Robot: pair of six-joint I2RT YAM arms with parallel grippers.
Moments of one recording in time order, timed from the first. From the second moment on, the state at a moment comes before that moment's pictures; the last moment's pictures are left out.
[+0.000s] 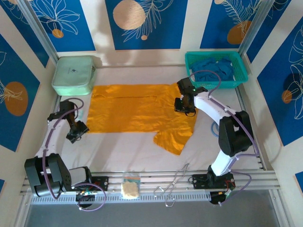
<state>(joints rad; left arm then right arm) 0.19 1.23 0.84 -0.98 0.00 -0.56 0.36 1.69 1.25 -0.77 -0.02 0.47</state>
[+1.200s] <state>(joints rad) 0.20 1.65 0.93 -0.73 0.02 -0.61 0.37 1.65 1.19 -0.72 -0.11 0.45</state>
